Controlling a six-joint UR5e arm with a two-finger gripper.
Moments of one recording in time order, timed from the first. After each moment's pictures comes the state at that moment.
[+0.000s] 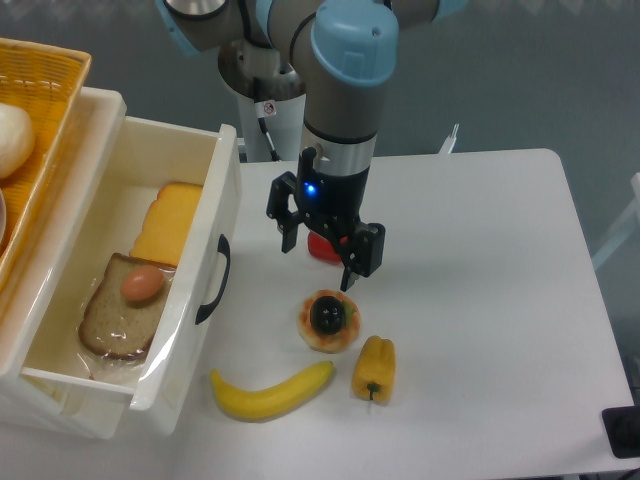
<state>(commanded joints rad) 2.45 -1.77 -1.54 -1.16 1.36 1.10</state>
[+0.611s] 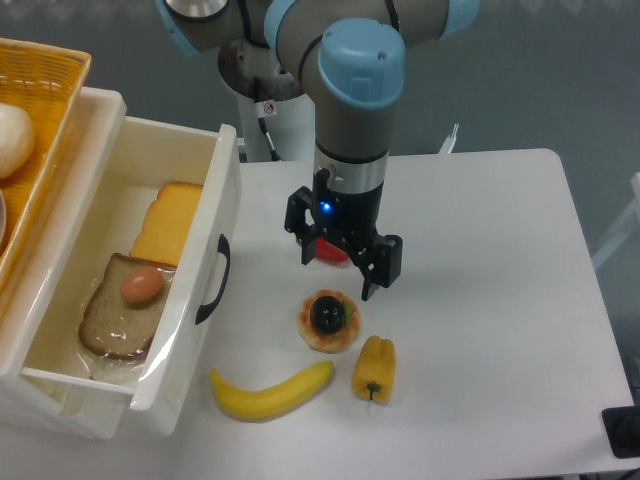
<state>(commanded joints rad) 2.47 -1.81 -1.52 -1.15 1.41 0.96</state>
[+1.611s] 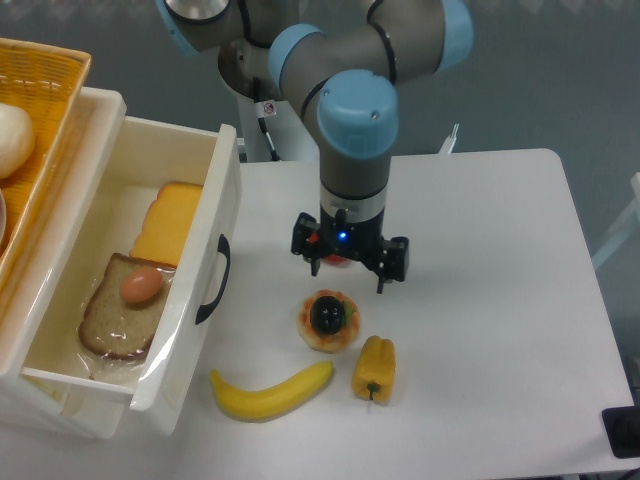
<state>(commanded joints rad) 2.43 -1.83 -1.63 -1.15 1.52 0.69</state>
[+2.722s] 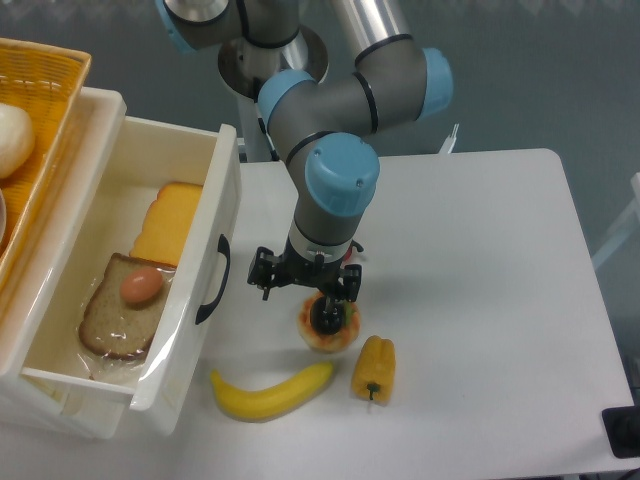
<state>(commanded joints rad) 2.40 -1.93 -1.62 -1.17 1.33 0.50</state>
